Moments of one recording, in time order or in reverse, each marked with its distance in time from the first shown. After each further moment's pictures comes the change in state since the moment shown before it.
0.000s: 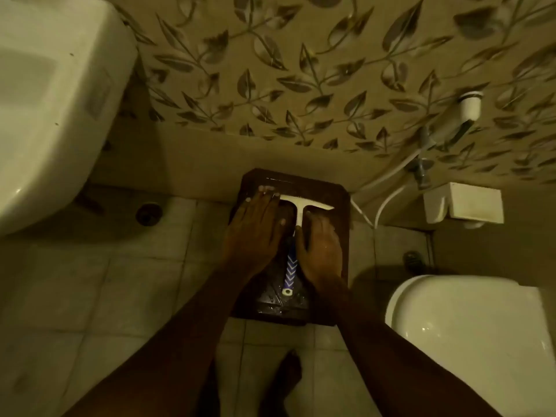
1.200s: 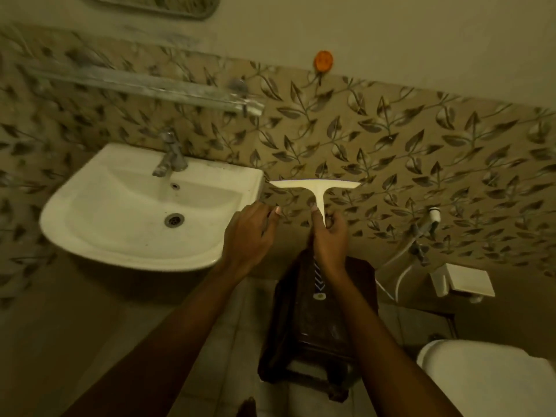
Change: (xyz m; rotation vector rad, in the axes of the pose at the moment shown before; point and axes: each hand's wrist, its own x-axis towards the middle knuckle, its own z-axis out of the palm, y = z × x) left_hand -0.107 0.002 -0.362 -0.128 0.525 0.058; right_hand -0.075 -0.333 -0.190 0.949 0.320 0.143
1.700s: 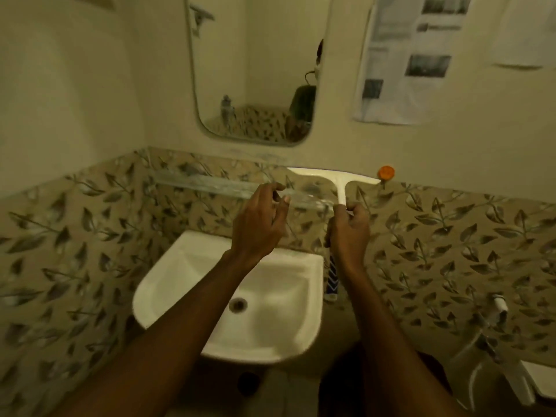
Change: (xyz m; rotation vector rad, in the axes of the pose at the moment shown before) left_hand 0.119 -0.085 -0.211 -0.053 0.324 0.186; right_hand -0.036 -0.169 0.180 0.115 0.058 -0.341
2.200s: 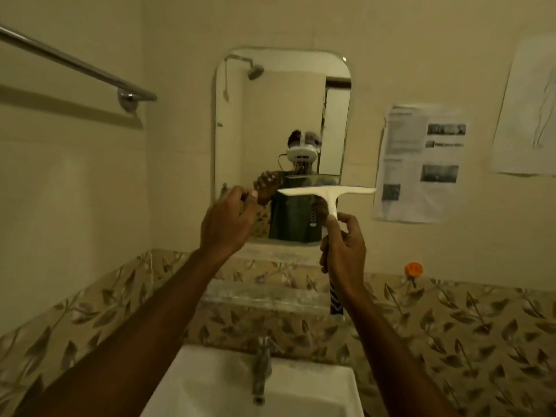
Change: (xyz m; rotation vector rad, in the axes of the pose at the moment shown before) left_hand 0.216 -0.094 -0.101 0.047 0.094 -0.022; right_hand 0.079 -0.101 0.148 0.111 -0.071 -0.299
